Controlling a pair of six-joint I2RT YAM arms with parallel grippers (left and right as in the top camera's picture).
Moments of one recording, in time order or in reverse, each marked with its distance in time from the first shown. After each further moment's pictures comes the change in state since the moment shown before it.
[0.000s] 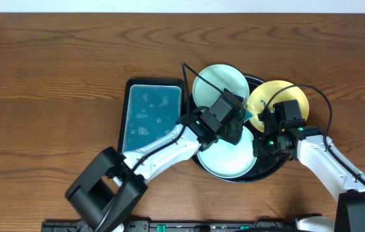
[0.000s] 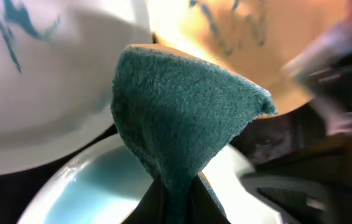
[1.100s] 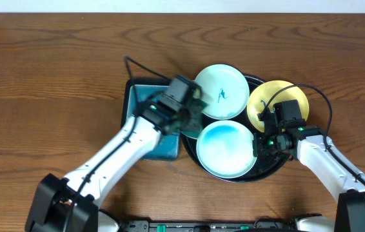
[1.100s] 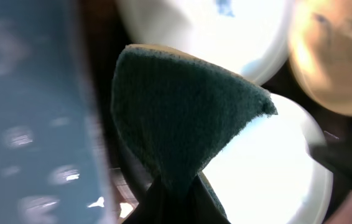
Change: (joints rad) left arm 0.279 -0.249 -0.001 -0.431 0.011 -0.005; right arm 0.000 0.000 0.000 -0.001 0.000 0.000
